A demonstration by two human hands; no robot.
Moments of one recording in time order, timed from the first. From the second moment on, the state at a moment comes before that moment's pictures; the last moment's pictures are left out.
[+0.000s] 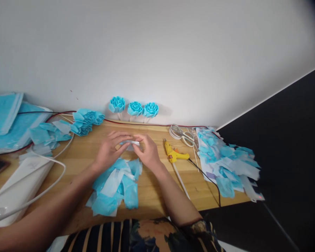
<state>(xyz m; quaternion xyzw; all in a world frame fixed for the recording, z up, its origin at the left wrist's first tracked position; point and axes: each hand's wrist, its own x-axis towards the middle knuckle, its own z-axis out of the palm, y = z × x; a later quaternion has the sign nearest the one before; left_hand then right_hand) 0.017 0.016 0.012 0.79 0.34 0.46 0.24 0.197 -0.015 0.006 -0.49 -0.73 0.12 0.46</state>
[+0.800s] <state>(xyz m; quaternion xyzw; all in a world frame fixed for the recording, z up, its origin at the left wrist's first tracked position) 0.014 0.015 0.016 0.64 0.46 0.50 0.37 0.204 -0.012 0.006 -0.47 -0.73 0.10 0.49</state>
